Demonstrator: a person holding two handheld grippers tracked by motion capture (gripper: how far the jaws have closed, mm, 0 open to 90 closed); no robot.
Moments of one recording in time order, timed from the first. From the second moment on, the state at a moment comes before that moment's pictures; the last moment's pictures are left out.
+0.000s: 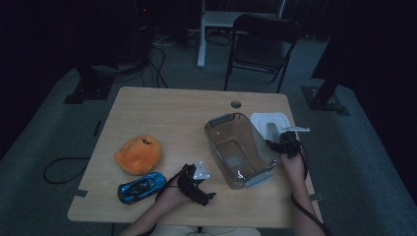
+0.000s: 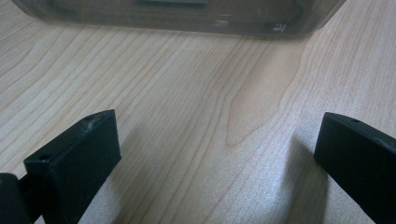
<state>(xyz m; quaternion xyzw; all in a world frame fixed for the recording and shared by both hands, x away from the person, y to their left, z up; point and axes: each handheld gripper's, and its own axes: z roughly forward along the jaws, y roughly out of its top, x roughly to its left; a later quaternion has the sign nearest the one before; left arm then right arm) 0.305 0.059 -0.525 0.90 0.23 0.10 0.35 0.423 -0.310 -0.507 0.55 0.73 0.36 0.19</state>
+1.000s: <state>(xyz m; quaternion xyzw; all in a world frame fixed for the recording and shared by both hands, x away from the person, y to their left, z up) 0.344 0.054 -0.498 0.88 0.30 0.14 0.33 0.374 -0.288 -0.494 0.46 0.77 0.41 0.16</state>
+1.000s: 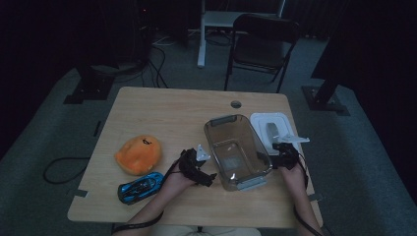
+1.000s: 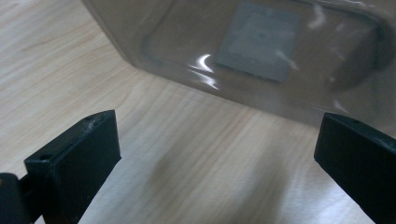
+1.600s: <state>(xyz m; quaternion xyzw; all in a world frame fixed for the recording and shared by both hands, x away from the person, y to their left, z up) 0.356 0.081 -0.497 0.89 0.31 0.16 0.29 0.349 -0.264 -0.506 0.43 0.79 0.42 0.13</state>
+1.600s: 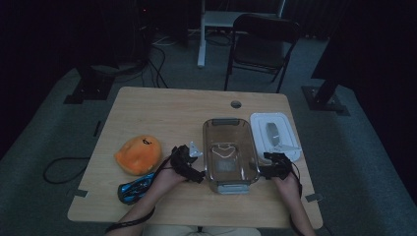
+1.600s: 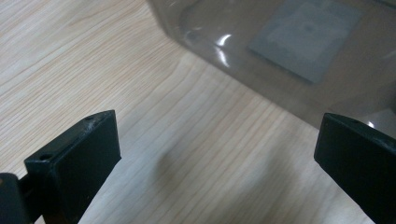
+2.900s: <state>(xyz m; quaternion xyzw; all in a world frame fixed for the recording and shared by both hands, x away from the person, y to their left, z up) 0.373 0.167 -0.433 0.84 0.41 0.22 0.29 0.339 -0.212 -0.515 0.39 0.81 0.42 0.09</state>
